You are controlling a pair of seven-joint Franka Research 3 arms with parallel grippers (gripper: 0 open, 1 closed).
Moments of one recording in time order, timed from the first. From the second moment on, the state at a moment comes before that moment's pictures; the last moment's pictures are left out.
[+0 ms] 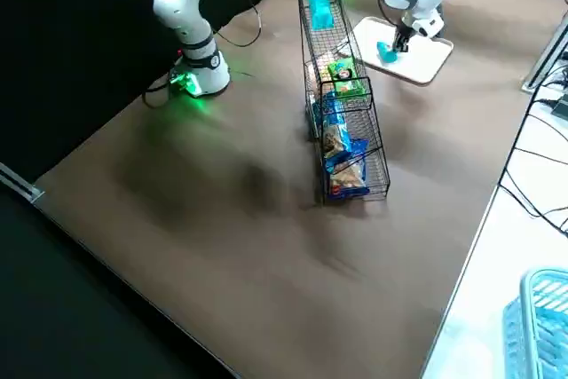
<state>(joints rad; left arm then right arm) 0.07 0.00 -0.19 -1.55 0.02 1.61 -0.16 0.51 0.72 0.03 -1.54 0.45 2.11 -0.26</state>
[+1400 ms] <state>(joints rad) 0.07 0.00 -0.19 -1.58 0.02 1.57 -0.06 0.35 0.36 -0.20 -1.50 0.44 1.78 -0.27</state>
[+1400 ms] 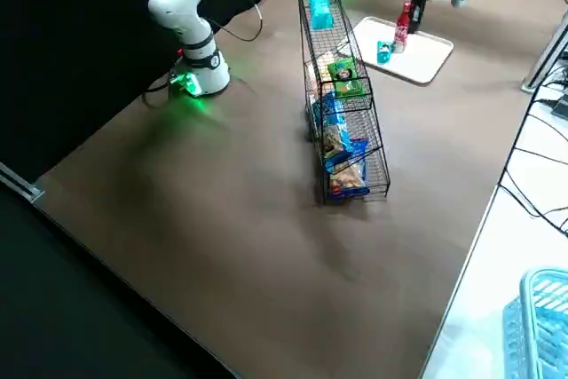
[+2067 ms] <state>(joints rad) 0.07 -0.01 -0.19 -1.58 0.02 1.57 -0.07 0.34 0.07 -0.32 -1.51 0.25 1.55 -0.11</state>
